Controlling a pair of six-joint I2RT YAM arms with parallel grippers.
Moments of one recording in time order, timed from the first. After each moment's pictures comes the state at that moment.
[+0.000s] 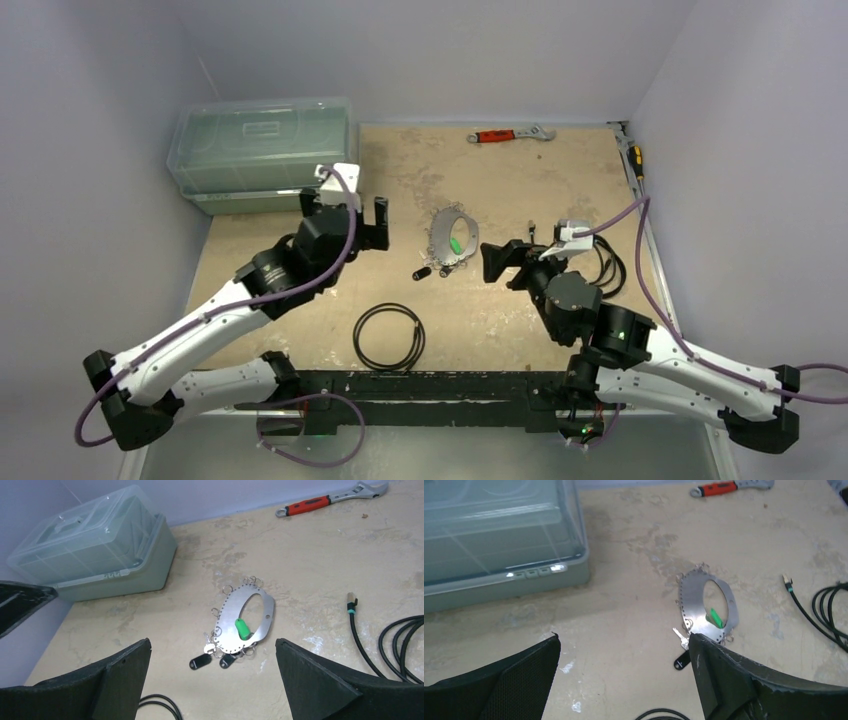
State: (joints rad) left arm -0.89 1.03 1.06 -0.47 -0.64 -0.35; right arm 1.15 0.63 0.71 -0.27 0.89 0.53
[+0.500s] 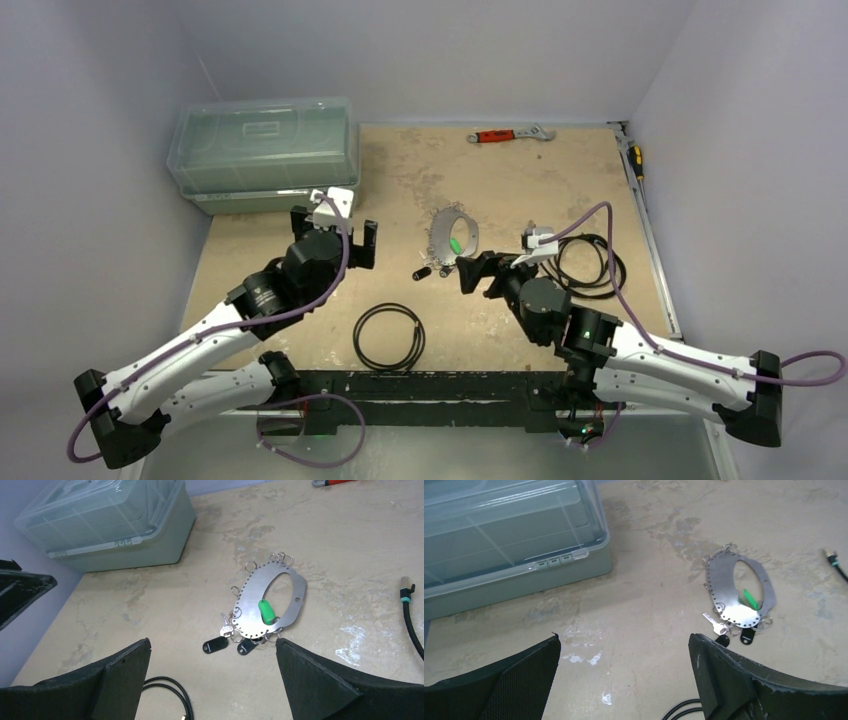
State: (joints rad) left arm -0.88 0.81 0.85 -0.38 -0.68 -0.20; right arm 1.15 0.72 0.56 -0.03 0.78 0.54
